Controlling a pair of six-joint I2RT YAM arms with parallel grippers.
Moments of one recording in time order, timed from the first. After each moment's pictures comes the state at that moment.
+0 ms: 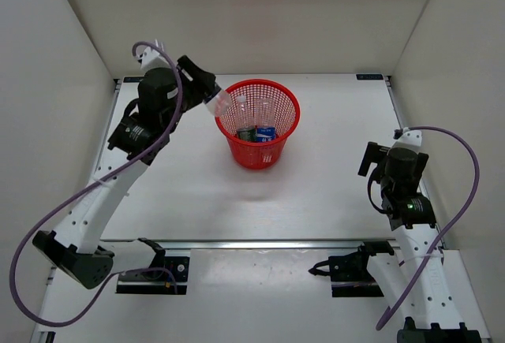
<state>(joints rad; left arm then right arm) -0.50 1.23 1.46 -0.50 -0.35 -0.75 0.02 0.63 0.69 -0.55 0.35 0.10</state>
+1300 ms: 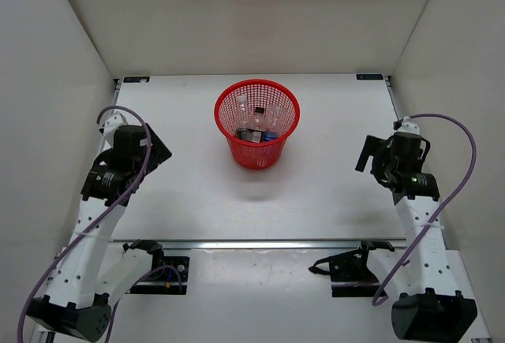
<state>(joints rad) -0.24 0.88 1.09 -0.95 -0.42 -0.71 -0.09 0.84 0.83 -0.69 0.11 0.16</state>
